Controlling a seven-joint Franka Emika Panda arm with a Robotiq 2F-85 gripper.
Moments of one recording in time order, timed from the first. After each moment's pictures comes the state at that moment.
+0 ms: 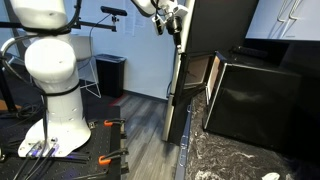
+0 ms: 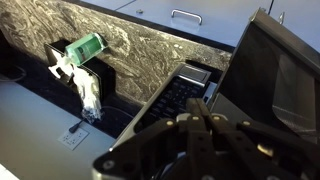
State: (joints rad) arm 0.27 -0.07 0.28 -1.98 -0.59 1.68 1.07
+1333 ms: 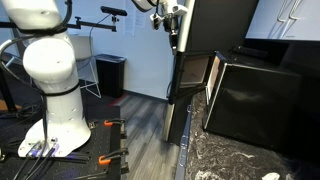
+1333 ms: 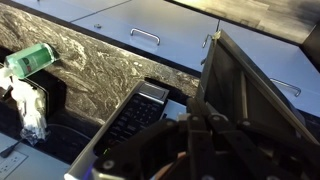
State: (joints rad) arm 0.23 -0.19 0.26 -2.10 -0.37 1.87 0.86
